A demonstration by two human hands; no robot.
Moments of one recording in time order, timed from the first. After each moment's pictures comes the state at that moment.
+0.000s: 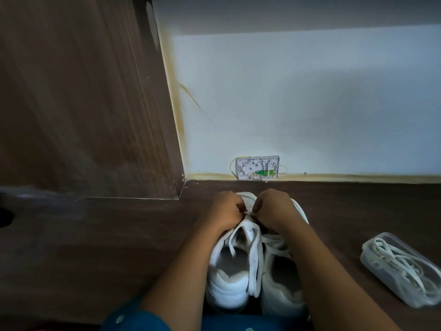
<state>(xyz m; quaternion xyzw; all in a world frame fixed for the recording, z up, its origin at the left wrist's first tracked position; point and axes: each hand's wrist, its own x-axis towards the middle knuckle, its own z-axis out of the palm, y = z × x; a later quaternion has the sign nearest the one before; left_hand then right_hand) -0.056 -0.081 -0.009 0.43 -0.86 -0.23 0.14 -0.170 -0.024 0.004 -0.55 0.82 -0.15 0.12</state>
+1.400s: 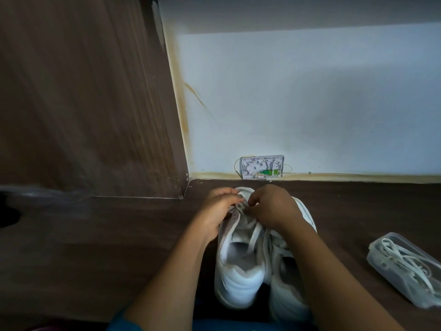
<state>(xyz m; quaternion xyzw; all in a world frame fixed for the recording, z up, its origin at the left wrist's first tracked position) -0.035 -0.075 -0.001 0.39 -0.56 -0.65 0.35 -0.157 -0.023 0.010 -0.58 0.79 -0.19 0.10</state>
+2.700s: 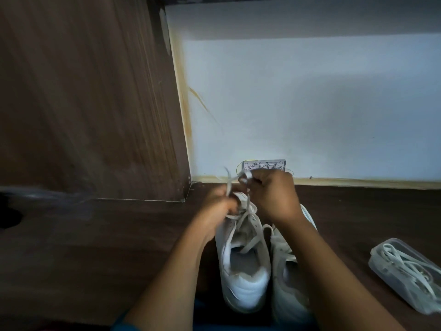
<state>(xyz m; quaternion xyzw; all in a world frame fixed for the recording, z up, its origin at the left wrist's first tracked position) -0.030 -0.080 0.002 0.38 -0.60 -0.62 0.33 -0.145 -0.027 0.034 -0.59 0.66 -0.46 0.03</state>
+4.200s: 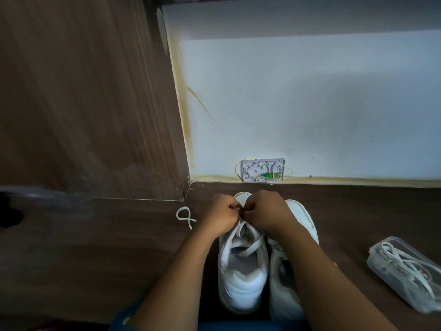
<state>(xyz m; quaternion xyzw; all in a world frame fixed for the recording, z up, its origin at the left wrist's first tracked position) -0.036 -0.080 -0.010 0.47 -0.77 -0.37 0.21 -0.153 -0.032 0.001 -0.60 0.76 -0.21 0.10</state>
